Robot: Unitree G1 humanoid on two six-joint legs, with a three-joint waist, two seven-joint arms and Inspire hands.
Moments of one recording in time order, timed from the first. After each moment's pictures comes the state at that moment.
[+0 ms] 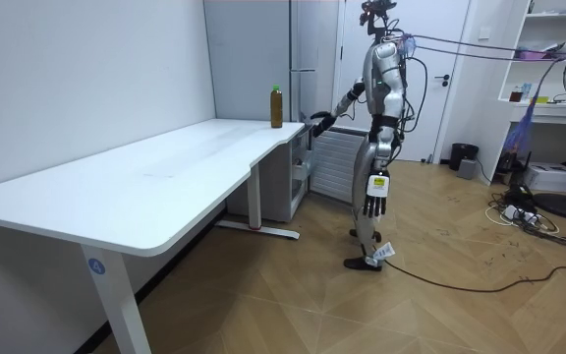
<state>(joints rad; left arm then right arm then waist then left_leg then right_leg) 0.21 0.35 -0.03 1.05 -0.14 0.14 -0.05 -0.36 -0.61 -0.13 1.25 1.31 0.22 0.20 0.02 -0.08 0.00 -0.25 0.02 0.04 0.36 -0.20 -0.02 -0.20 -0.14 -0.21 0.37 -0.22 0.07</state>
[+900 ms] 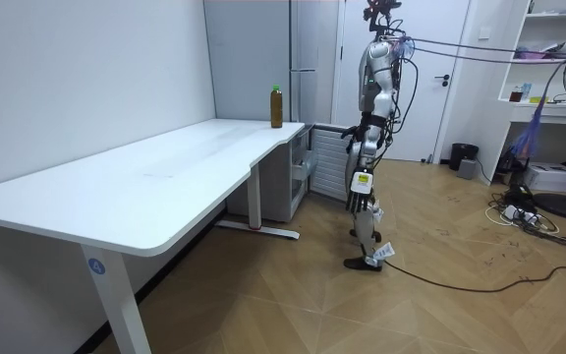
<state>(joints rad) 0.26 0.26 0.12 1.07 -0.08 0.12 0.02 0.14 -0.40 -0.22 1.25 0.94 0.19 0.35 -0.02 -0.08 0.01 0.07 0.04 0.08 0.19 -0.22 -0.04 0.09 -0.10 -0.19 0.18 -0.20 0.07</state>
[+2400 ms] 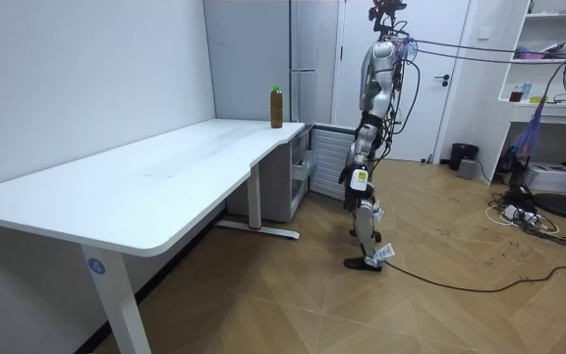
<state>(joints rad) 0.19 0.17 0.29 1.03 -0.56 0.08 0.34 0.12 -0.27 -0.06 1.27 0.27 0.12 0.12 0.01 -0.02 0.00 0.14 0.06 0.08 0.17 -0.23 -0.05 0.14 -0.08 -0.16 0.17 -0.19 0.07</state>
